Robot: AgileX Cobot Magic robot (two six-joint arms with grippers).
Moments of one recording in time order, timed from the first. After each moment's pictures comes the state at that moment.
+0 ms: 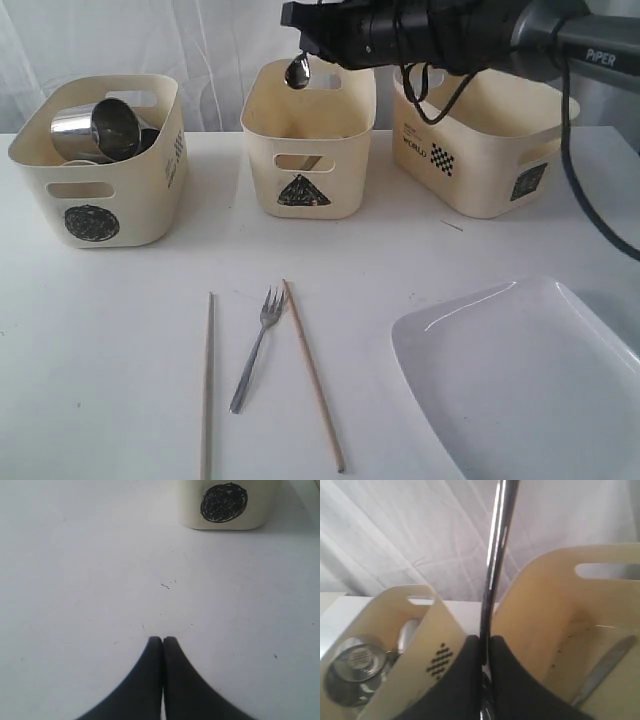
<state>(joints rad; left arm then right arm) 0.03 0.00 0.02 0.07 0.45 -0.08 0.22 2.15 -1.86 1.19 0.34 -0.80</state>
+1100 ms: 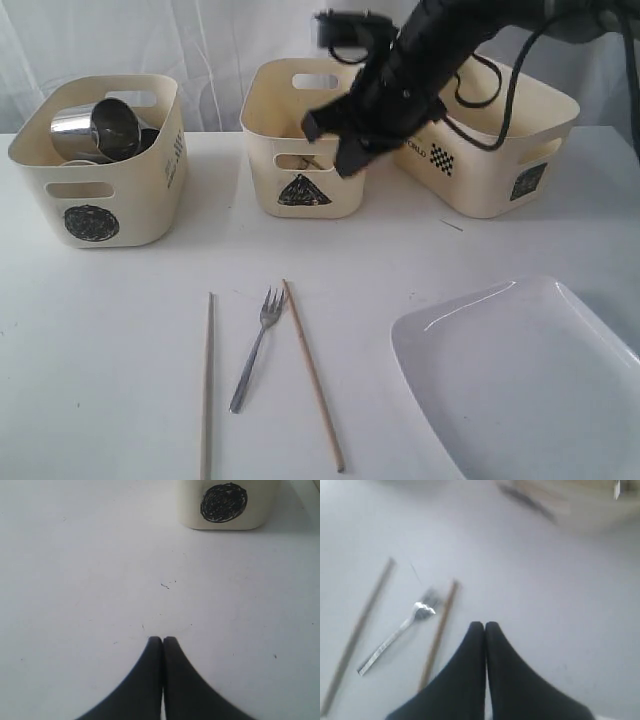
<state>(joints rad) 0.03 0.00 0.02 0.07 0.45 -0.08 0.26 1.99 -1.80 0.33 1.08 -0.26</state>
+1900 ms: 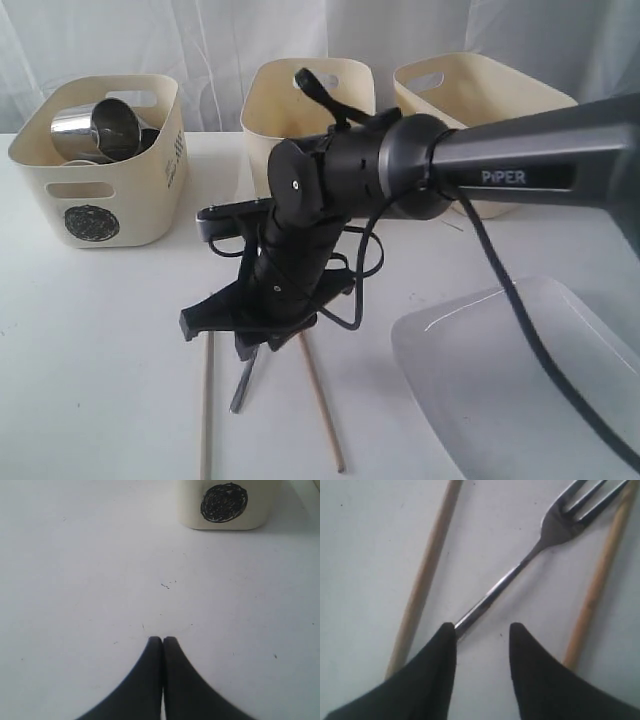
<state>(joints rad) 0.03 0.00 0.02 0.07 0.45 -0.08 0.64 2.02 -1.43 0.25 0.78 0.12</state>
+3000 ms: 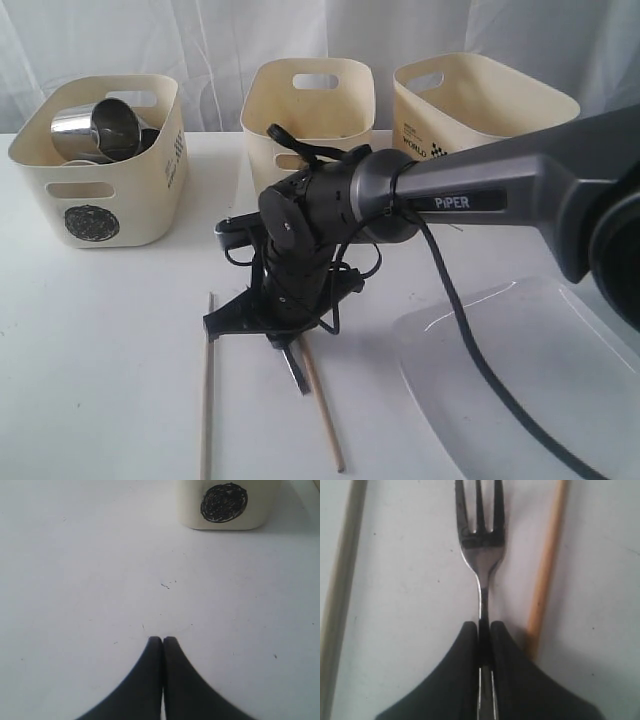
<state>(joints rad) 0.03 0.00 0.02 0.07 0.45 -0.08 0.64 2.12 -1.45 -0.01 0.70 0.32</state>
